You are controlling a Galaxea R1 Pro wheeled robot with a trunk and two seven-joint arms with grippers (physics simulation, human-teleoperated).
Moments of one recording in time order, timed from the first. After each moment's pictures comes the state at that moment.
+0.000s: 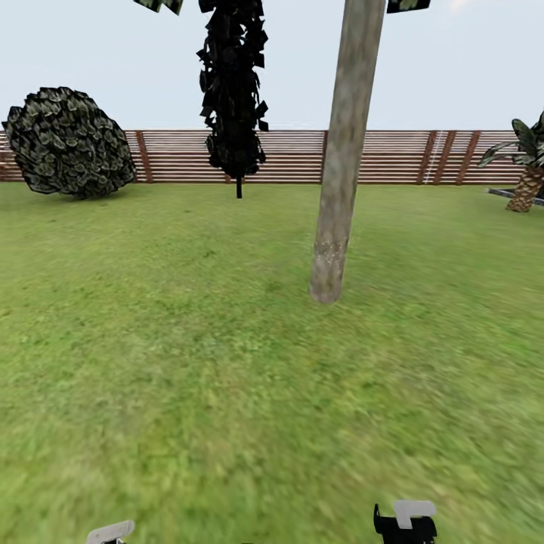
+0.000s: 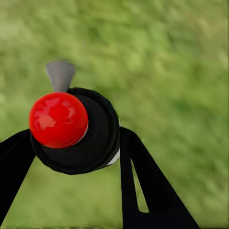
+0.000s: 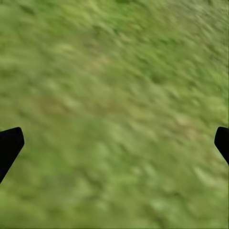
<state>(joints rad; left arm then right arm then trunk) -0.40 0.19 0.05 -0.01 0.21 -0.40 -0.10 -0.44 -0.03 -0.02 -0.03 0.17 -0.50 -0.32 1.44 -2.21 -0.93</state>
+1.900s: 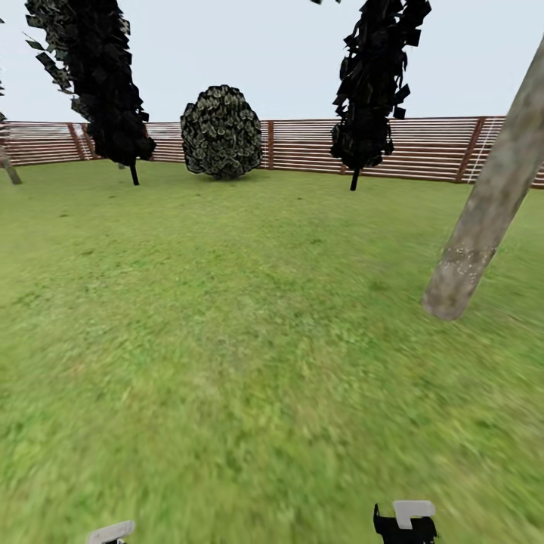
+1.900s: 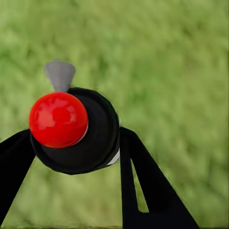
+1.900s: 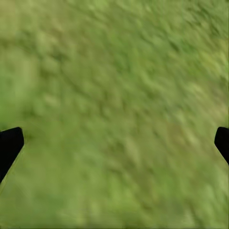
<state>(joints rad) -0.40 0.18 0.05 -0.01 0.22 -0.40 -0.10 -0.44 -0.03 -0.02 -0.03 0.17 -0.50 -0.32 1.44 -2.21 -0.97</state>
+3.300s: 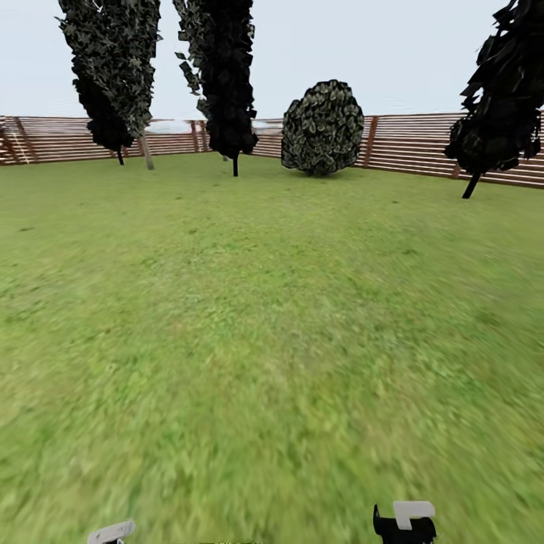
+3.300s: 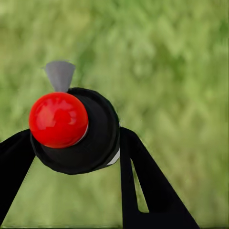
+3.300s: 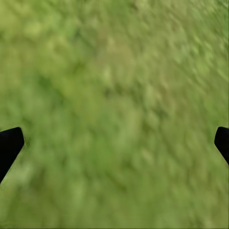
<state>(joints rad) -0.40 0.18 0.05 -0.01 0.22 -0.40 -0.10 -0.44 -0.03 -0.02 -0.03 0.17 -0.50 -0.32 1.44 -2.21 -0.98</state>
